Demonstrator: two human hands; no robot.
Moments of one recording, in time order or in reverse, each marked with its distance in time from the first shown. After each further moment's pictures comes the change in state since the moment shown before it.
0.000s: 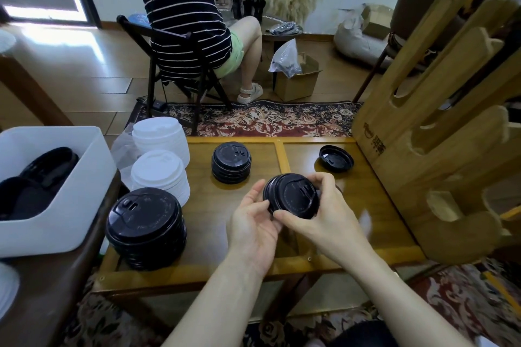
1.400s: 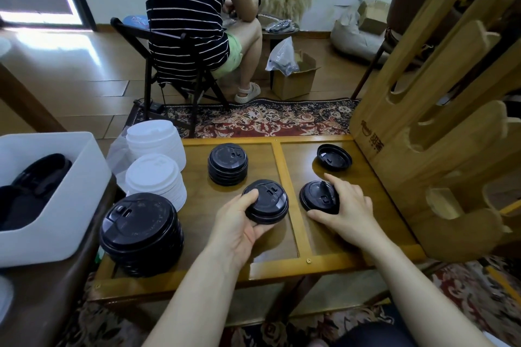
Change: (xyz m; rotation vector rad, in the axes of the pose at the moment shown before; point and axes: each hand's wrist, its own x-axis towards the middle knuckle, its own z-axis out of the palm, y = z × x) left_hand 0.014 0.021 -0.007 0.340 0.099 -0.065; right_hand 0.029 0.069 -0.011 -0.272 -0.072 0.140
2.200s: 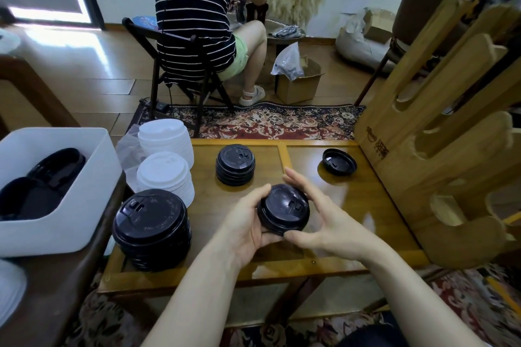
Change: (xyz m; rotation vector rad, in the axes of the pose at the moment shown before) left_hand -0.015 0.009 -0.001 0.320 -0.181 -0.078; right_hand -0.026 -0.055 -0.011 0.440 -0.355 -0.347
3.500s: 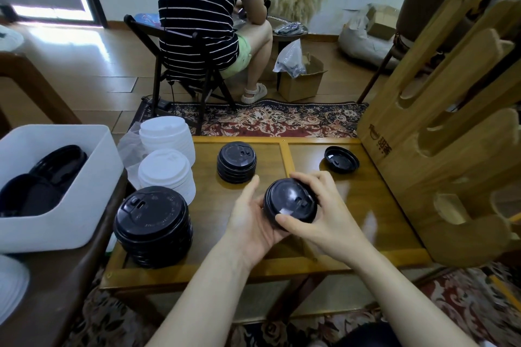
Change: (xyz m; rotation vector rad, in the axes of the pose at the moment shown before) left_hand 0.005 -0.009 0.003 -0.366 -0.064 -0.028; right_hand 0.002 -0.001 0.016 -0.019 0.324 -0.079
